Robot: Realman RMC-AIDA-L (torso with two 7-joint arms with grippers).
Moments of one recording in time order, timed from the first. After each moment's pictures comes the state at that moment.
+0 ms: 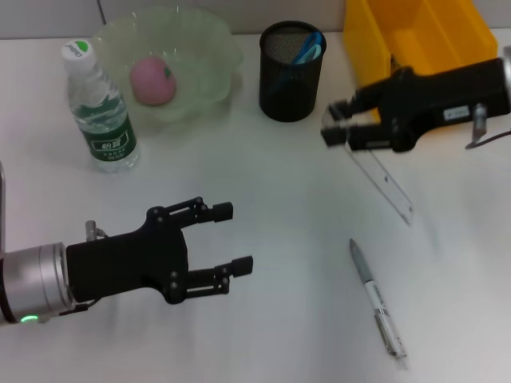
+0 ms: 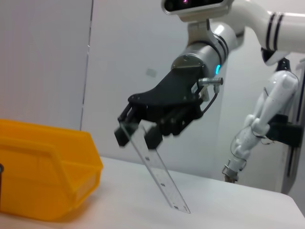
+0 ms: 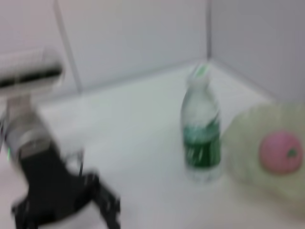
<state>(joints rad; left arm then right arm) -0.41 -2.07 0.91 0.36 1.72 1.66 -0.89 0.65 2.08 -0.86 -1.07 -2.11 -1.67 1.76</state>
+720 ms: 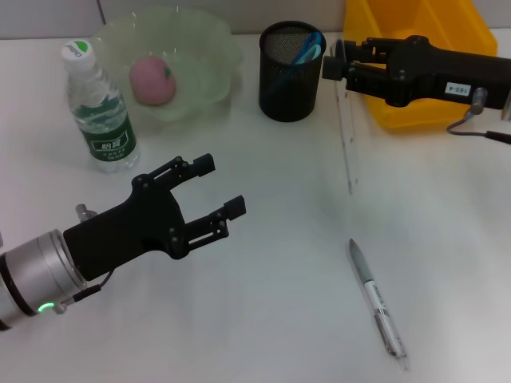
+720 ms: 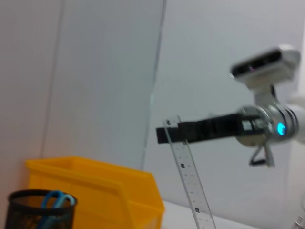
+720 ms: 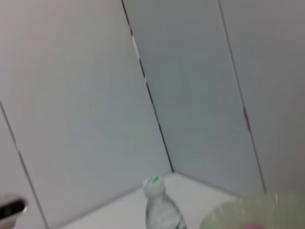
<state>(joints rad) -0.42 -2.08 0.91 0.19 1.48 1.60 -0.77 0.58 2.08 -0.81 -0.76 -1.72 -1.50 1.56</state>
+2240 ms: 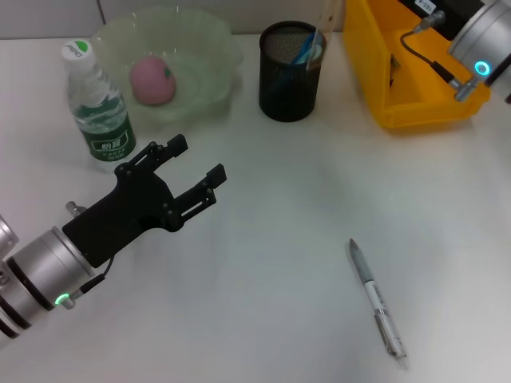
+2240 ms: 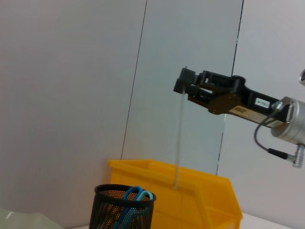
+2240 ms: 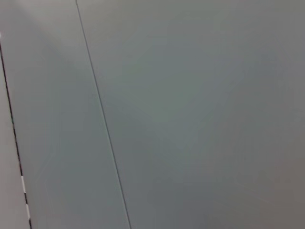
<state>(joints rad) -0.46 -2.08 0.81 -0.03 1.34 1.49 -0.57 0.76 2.09 -0.82 -0.25 -1.09 -1.23 0.98</state>
